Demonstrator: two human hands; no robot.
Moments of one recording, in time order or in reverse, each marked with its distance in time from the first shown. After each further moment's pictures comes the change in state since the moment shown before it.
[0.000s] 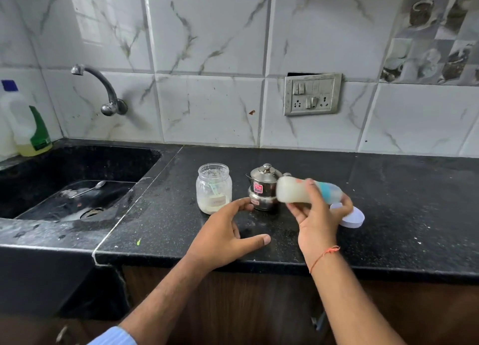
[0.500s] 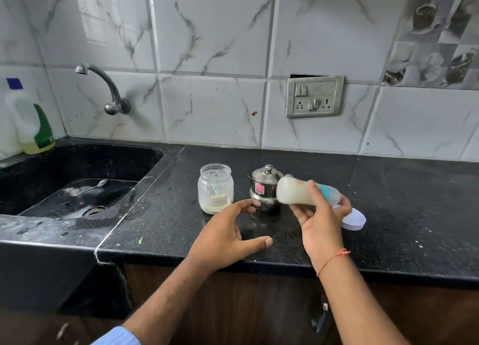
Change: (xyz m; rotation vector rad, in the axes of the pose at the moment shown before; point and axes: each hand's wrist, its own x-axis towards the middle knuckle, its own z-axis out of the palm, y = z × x) left_hand -0.003 0.005 0.001 0.064 0.002 0.015; right_hand 0.002 -0.006 -0.005 -0.053 -0.056 0.037
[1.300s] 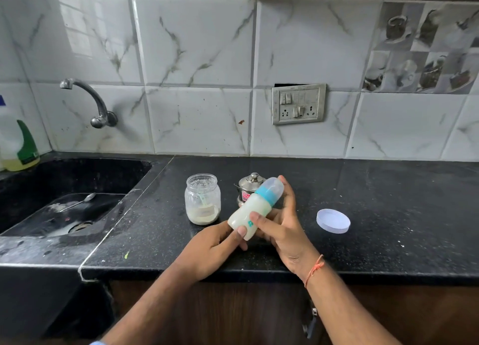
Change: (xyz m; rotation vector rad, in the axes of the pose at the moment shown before) left_hand 0.003 -0.007 -0.005 0.034 -0.182 -0.081; right_hand -0.022 0.009 0.002 -0.234 -0.573 0.087
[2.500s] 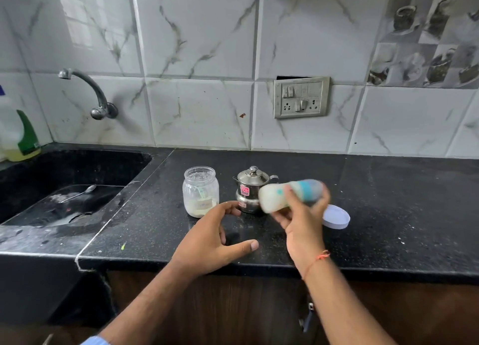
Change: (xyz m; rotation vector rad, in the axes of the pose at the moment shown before) left_hand -0.005 0.005 0.009 0.007 0.190 0.075; right_hand 0.010 -0.008 -0.015 0.211 0.481 -0.109
